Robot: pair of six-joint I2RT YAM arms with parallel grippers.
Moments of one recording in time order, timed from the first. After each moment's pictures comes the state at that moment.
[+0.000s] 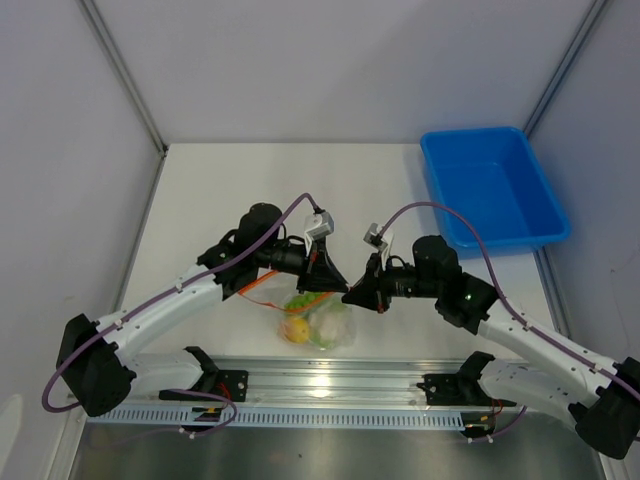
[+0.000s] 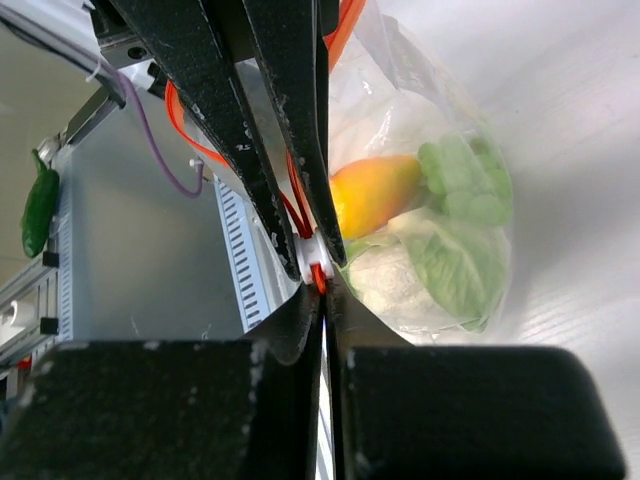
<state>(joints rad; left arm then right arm) -0.74 1.18 0.90 -0.10 0.92 -0.16 0.79 0.95 0.73 -0.13 -0.61 0.33</state>
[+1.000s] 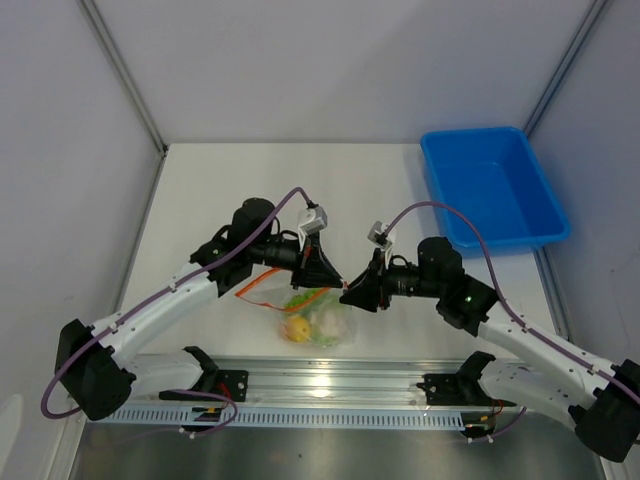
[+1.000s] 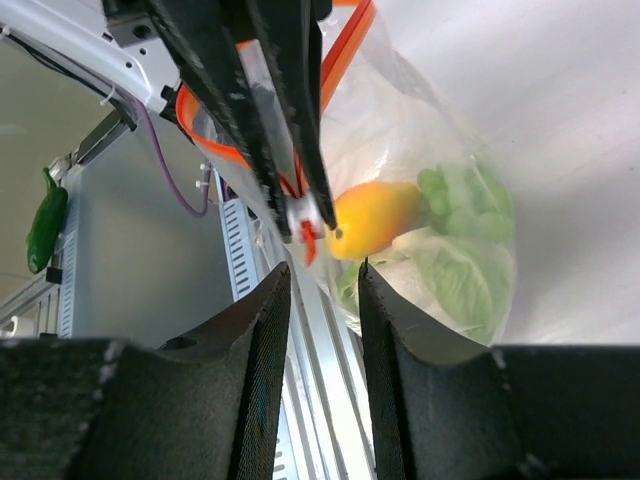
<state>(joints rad) -0.69 1.17 0.94 -0.18 0.93 -0.13 0.78 0.91 0.68 -0.03 -0.61 0.36</state>
